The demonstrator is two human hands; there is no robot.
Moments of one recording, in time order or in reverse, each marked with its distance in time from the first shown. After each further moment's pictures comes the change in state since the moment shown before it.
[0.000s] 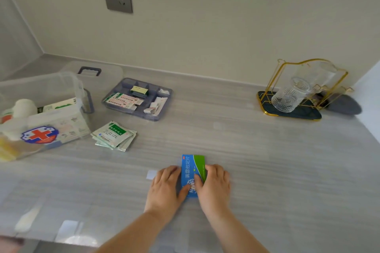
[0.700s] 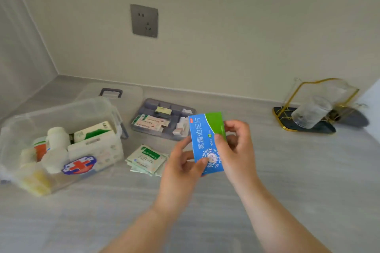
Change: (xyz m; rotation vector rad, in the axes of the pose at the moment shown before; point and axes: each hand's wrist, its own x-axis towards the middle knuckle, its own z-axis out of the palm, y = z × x) left_hand 0.020 -0.004 -0.156 -1.197 0.095 0.012; right_hand 0.013 -0.160 -0.085 0.954 0.255 -0.269
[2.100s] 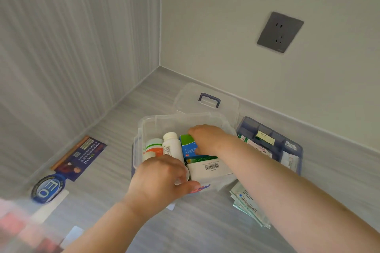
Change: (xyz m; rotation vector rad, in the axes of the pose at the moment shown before) left_hand 0.039 0.046 -0.274 1.251 0.099 0.174; right_hand 0.067 -0.003 0.326 -1.279 -1.278 -0.405
